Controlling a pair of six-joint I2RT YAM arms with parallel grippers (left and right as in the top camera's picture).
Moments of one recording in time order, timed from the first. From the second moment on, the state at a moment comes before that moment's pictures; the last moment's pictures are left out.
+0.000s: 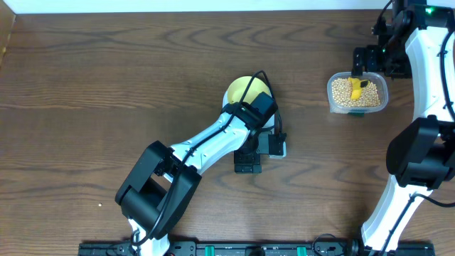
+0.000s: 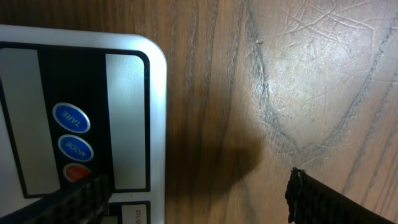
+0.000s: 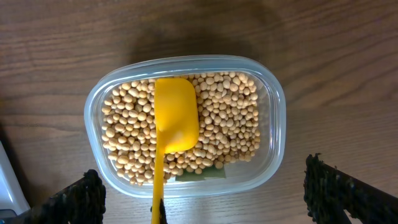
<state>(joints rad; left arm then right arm) -0.71 1.92 1.26 -0.84 0.16 0.87 -0.12 2.14 2.09 -1.36 -0.01 -0.03</state>
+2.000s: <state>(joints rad) -0.72 1.94 1.28 -0.85 0.14 0.90 -0.12 2.14 2.09 -1.36 -0.01 -0.03</state>
